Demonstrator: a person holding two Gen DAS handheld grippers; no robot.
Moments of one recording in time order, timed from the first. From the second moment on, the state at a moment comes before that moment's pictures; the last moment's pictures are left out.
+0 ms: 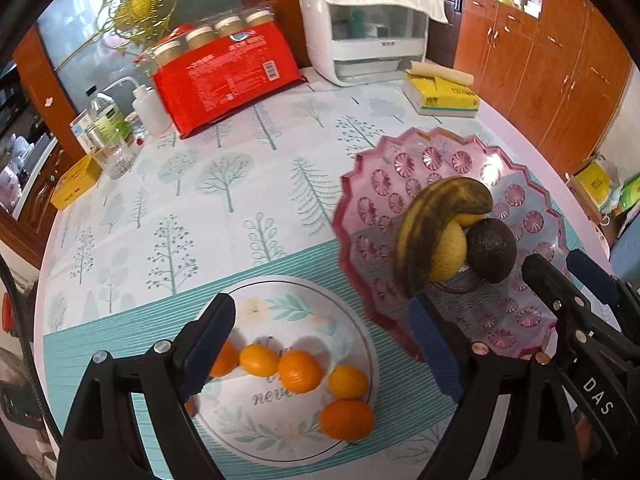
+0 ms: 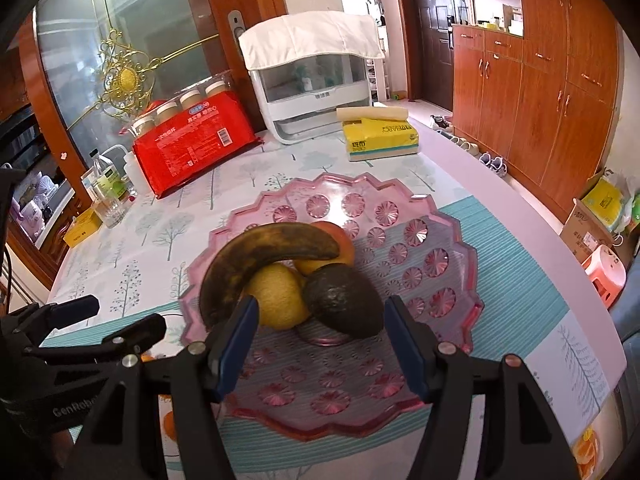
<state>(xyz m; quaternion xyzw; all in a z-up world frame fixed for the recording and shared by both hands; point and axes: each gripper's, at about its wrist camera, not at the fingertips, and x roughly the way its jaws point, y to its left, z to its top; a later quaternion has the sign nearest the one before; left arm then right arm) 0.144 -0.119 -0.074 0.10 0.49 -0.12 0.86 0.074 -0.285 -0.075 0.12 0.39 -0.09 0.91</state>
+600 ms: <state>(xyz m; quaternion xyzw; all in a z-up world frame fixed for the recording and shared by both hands) 0.121 -0.029 -0.040 0.06 0.46 -0.11 0.88 0.045 -0.224 -0.039 0.11 0.37 -0.09 0.92</state>
